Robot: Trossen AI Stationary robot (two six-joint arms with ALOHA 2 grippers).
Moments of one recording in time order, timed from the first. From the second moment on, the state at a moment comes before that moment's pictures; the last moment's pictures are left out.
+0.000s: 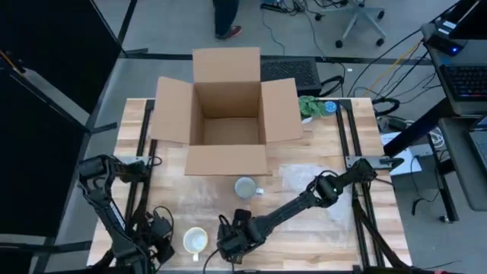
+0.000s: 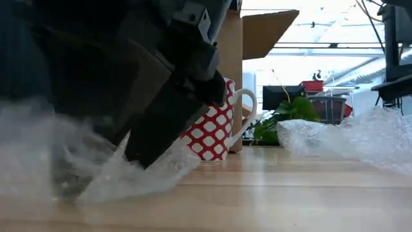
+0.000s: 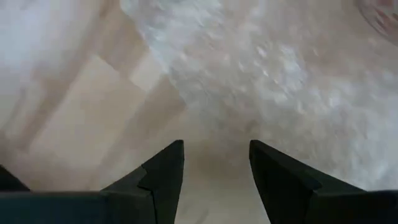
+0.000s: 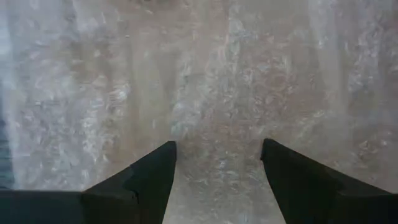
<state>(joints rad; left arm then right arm) -1.19 1.80 1.05 -1.00 -0.27 -1.88 0.49 2.57 2.28 -0.89 0.18 0.69</state>
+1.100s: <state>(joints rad) -1.18 1.71 1.12 -1.06 -0.49 -1.83 0.53 2.03 2.02 -1.42 0.42 0.51</state>
